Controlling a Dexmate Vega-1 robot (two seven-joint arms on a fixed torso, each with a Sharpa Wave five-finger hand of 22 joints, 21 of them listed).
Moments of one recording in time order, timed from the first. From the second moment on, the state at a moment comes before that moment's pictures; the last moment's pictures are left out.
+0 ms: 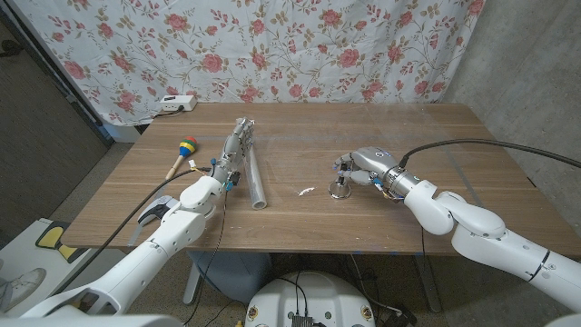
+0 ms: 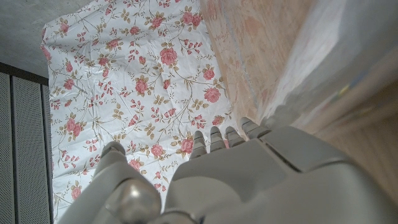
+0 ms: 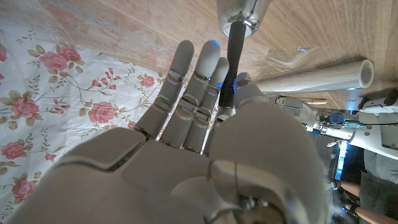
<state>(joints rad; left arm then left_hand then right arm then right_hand) 0.92 0.54 0.40 -1.39 -0.62 -0.28 -0.02 0.14 -0.03 0.33 -0.13 0.20 -0.02 -0.10 0.19 0.17 -0.02 -0.01 0.21 0.19 -0.11 -0.01 0.19 0.17 -0.01 0.02 0.19 0.17 -1.12 -0.98 -0.49 -2.06 -0.63 -0.06 -0.15 1.13 0.16 0.26 -0.16 0.18 0.84 -0.11 0.27 0.30 0.89 -0.13 0.69 0.52 1.08 -0.19 0.61 1.01 0.68 -0.07 1.08 0.46</state>
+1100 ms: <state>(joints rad) 0.93 0.55 0.39 -1.41 -0.62 -0.29 -0.02 0.13 -0.02 0.33 -0.13 0.20 -0.02 -0.10 0.19 0.17 -0.02 -0.01 0.21 0.19 -0.11 -0.01 0.19 0.17 -0.01 0.02 0.19 0.17 -1.19 -0.94 -0.37 -2.02 -0.38 0.10 -0.26 1.16 0.17 0.29 -0.15 0.18 0.87 -0.09 0.28 0.33 0.89 -0.13 0.68 0.51 1.09 -0.19 0.58 1.04 0.66 -0.06 1.15 0.46</state>
